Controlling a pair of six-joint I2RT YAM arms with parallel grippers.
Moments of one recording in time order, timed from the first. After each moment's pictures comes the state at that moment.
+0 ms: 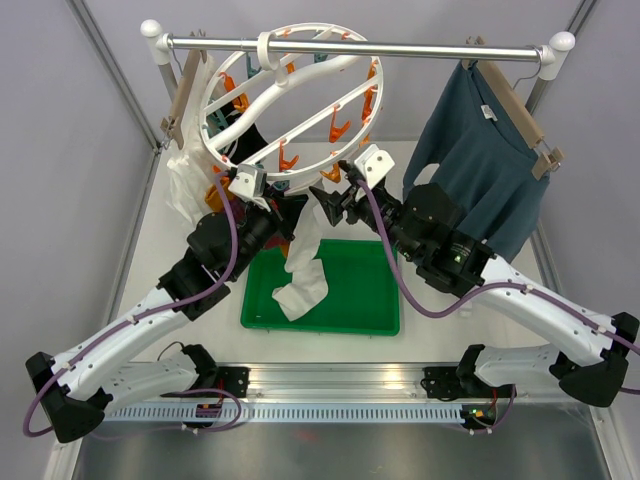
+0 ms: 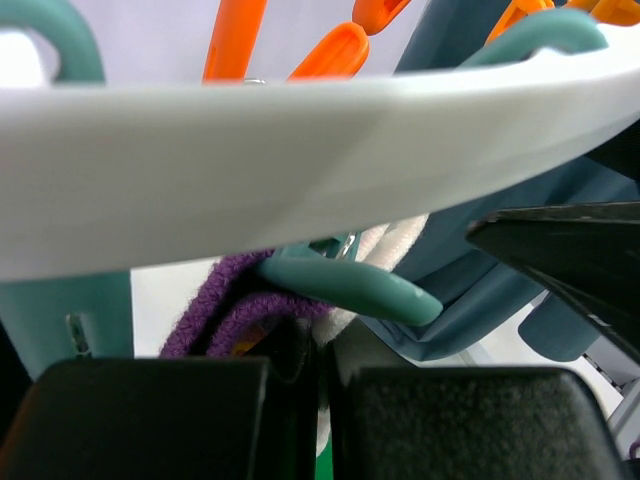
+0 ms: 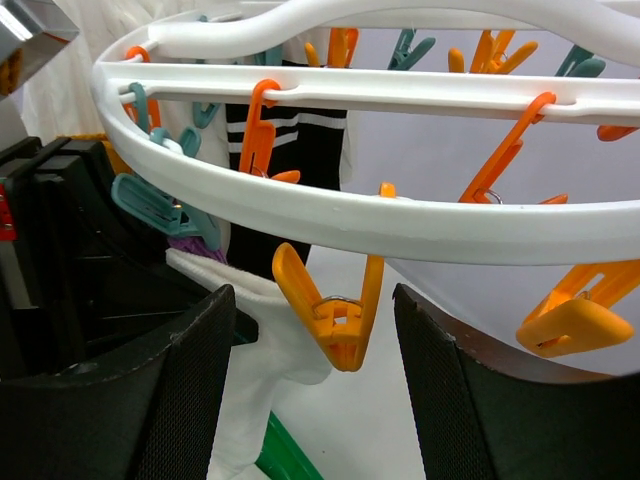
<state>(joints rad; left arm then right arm) -0.84 0.94 0.96 0.07 -0.25 -0.27 0.97 1.19 1.29 0.05 0.17 -0.22</state>
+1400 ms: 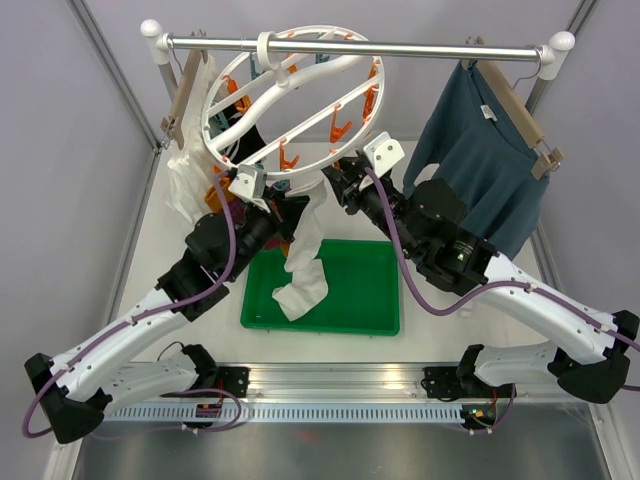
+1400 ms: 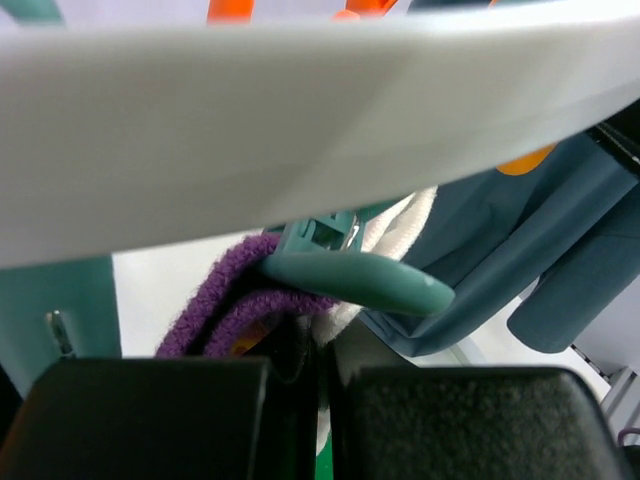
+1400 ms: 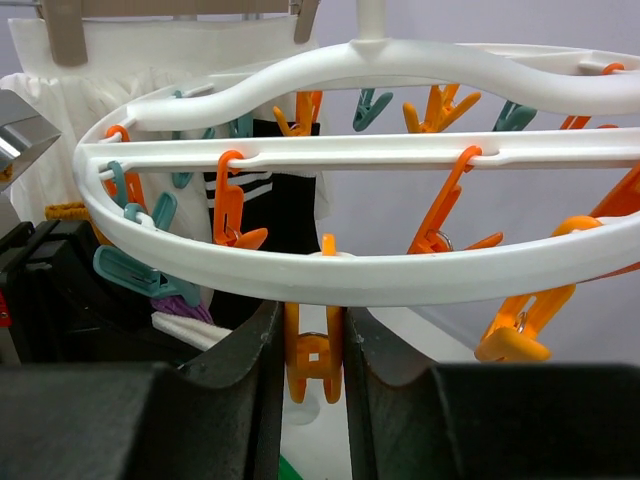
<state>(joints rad) -0.84 0.94 0.96 0.07 -0.22 -0.27 1.01 1.22 1.36 0.07 0.29 -0.21</state>
